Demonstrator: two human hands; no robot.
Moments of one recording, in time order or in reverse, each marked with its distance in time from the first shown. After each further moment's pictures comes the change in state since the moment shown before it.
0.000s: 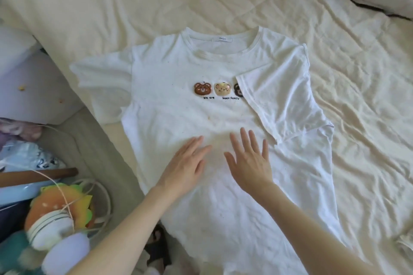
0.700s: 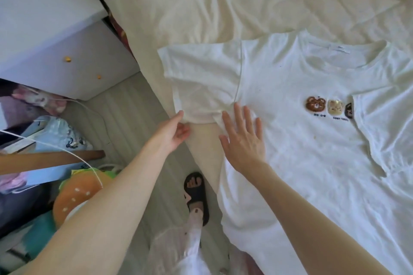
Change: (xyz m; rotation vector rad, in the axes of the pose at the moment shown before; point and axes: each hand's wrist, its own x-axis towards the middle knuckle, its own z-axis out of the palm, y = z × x) left_hand 0.013 -0.263 -0.111 -1.660 0.300 -1.151; right_hand 0.116 -0.245 0.033 -0.188 -0.009 -0.116
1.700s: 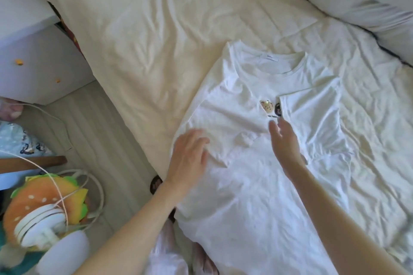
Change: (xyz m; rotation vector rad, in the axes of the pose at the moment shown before) left_hand -0.104 -0.123 0.089 1.409 -0.166 1.277; right_hand -0.076 0.175 -0.074 0.905 0.297 0.609
